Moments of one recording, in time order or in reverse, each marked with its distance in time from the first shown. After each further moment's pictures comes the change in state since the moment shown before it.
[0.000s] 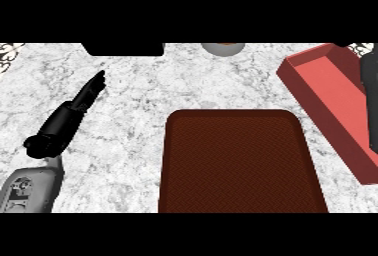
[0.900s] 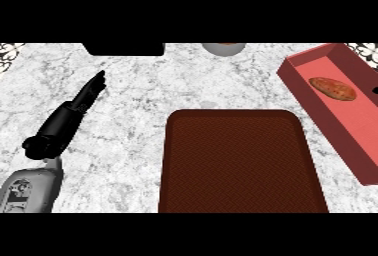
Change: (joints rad) left arm 0.006 -0.006 0.000 -0.028 -0.002 -0.009 0.026; right arm 0.058 -0.271 -0.084 0.417 -0.138 0.399 -0.280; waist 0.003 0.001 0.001
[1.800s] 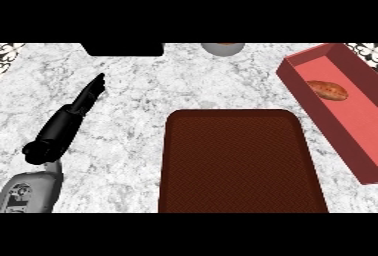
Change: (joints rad) left arm 0.023 -0.006 -0.002 -0.017 -0.011 0.006 -0.010; right arm -0.038 0.001 -0.524 0.014 -0.518 -0.265 -0.220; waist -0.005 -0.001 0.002
